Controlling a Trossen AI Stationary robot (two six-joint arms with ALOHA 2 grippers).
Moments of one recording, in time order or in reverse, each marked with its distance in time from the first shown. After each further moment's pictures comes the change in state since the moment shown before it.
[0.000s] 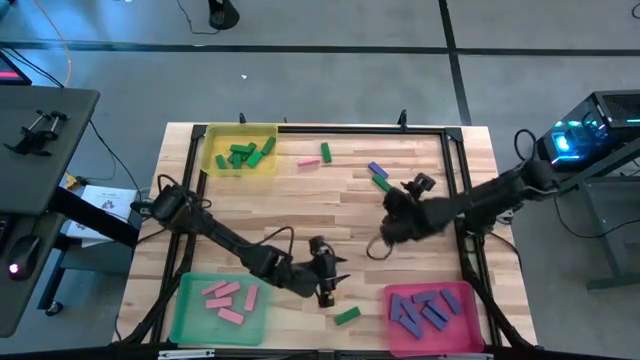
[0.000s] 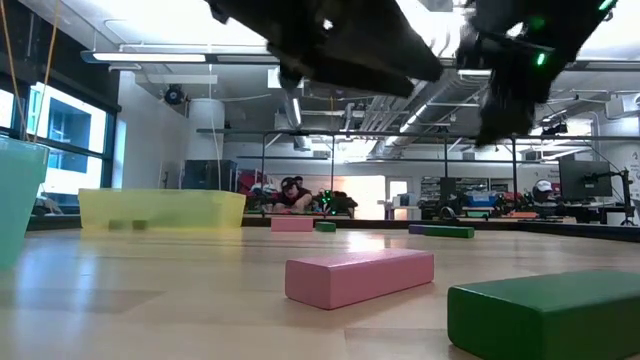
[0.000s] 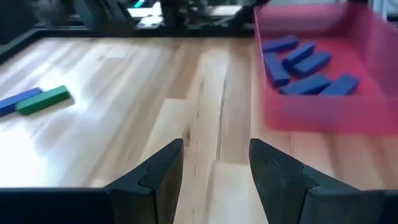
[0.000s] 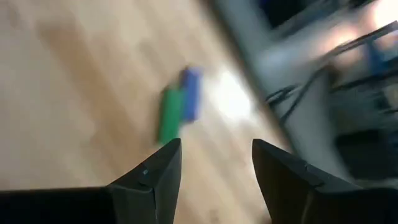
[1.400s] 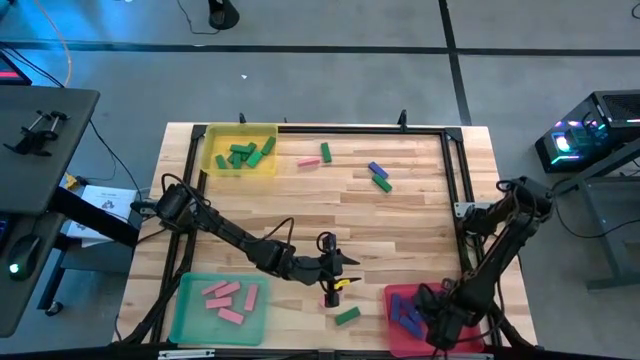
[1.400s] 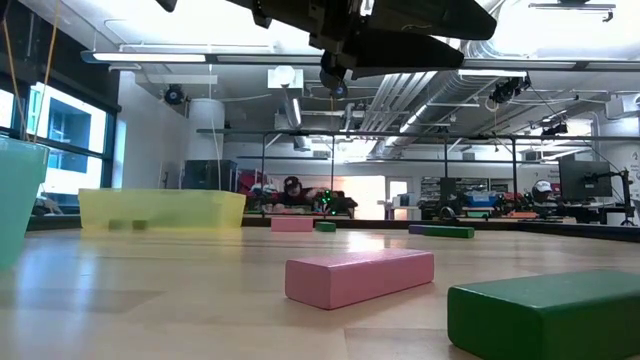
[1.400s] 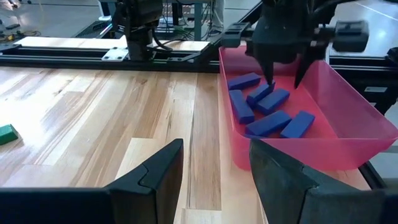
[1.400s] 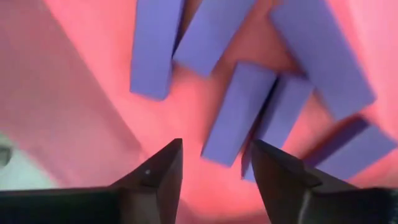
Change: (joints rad) left arm 0.053 0.026 0.000 0.213 0.176 0.075; right arm 0.736 0.190 0.099 0.341 -1.086 0.690
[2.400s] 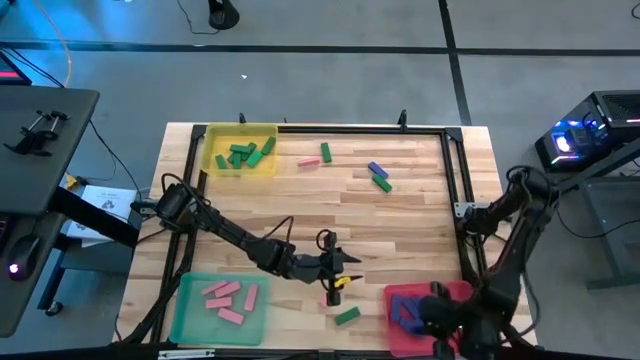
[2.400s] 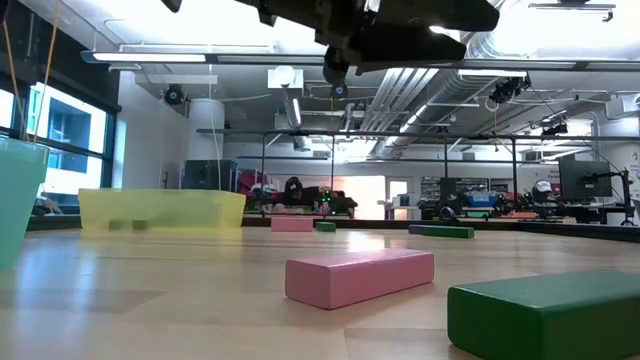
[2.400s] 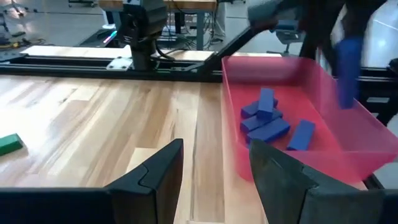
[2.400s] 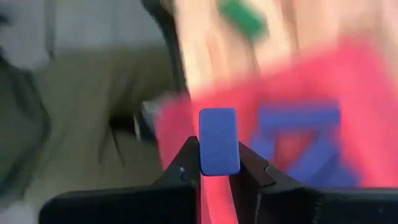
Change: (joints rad) left arm 0.003 0.000 0.000 0.038 -0.007 0.013; right arm 0.115 -0.112 0.072 0.153 0.576 -0.191
